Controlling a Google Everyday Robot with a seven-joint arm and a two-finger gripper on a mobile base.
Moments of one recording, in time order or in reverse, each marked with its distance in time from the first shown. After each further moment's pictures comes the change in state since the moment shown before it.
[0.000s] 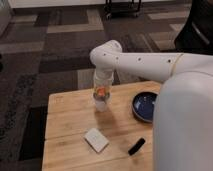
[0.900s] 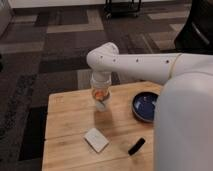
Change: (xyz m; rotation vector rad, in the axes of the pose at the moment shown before) arm 0.011 0.009 0.000 0.001 0.013 -0.017
